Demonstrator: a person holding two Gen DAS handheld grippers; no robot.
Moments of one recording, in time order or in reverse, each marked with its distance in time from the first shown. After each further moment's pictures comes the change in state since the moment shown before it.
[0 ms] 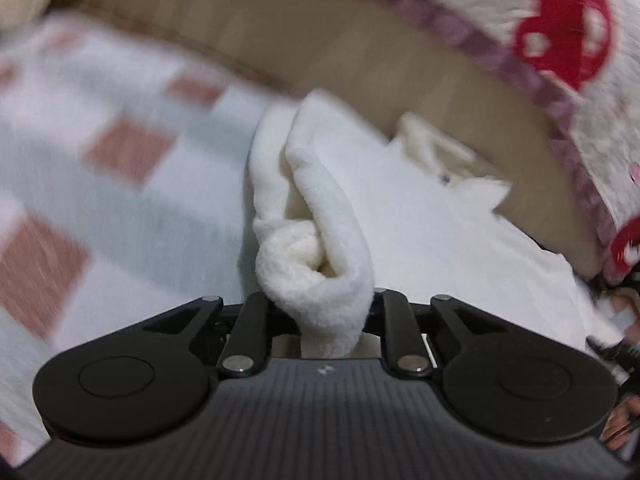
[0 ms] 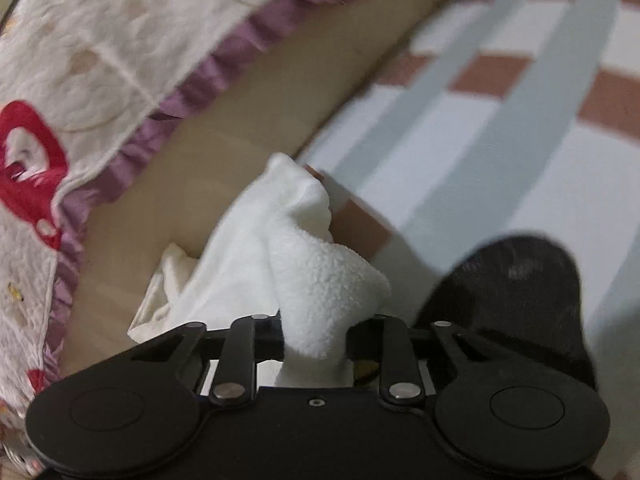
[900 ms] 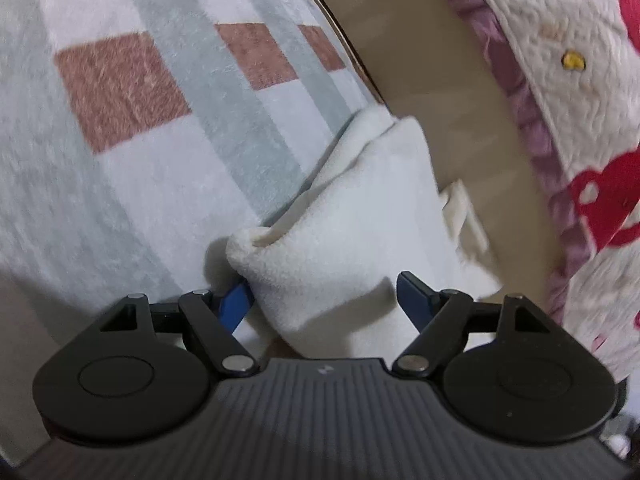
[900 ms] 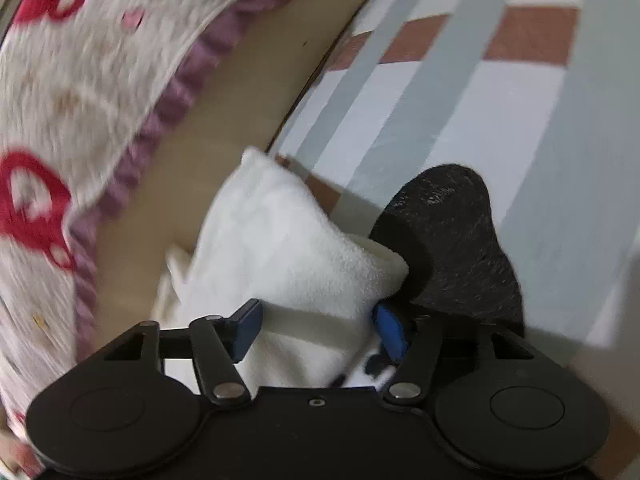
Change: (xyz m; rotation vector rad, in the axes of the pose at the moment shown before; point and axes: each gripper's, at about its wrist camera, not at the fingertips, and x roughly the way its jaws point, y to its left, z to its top) left arm 0.003 0.065 -0.057 -0.629 -0.033 -0.048; right arm -0.024 -0.048 -0.031 0.281 0.019 0.035
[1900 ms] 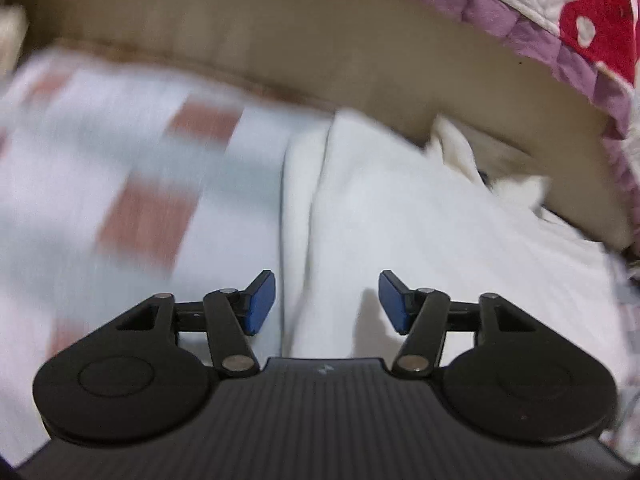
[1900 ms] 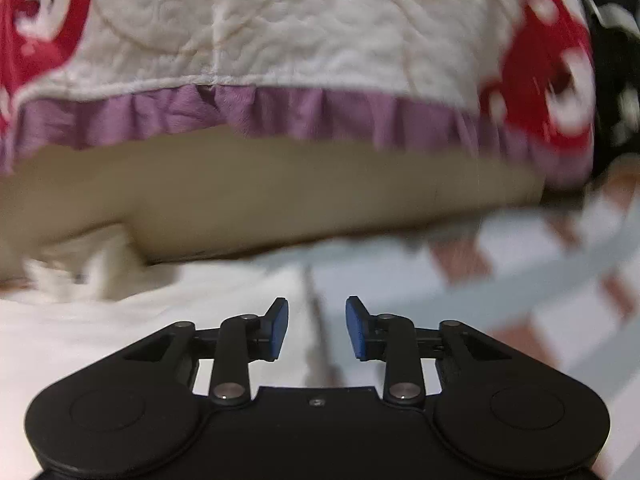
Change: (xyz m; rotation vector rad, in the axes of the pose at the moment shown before) left arm 0.031 -0.071 0.057 0.609 0.182 0.167; right arm 0.074 0.150 0.065 -0.879 0.048 -0.253
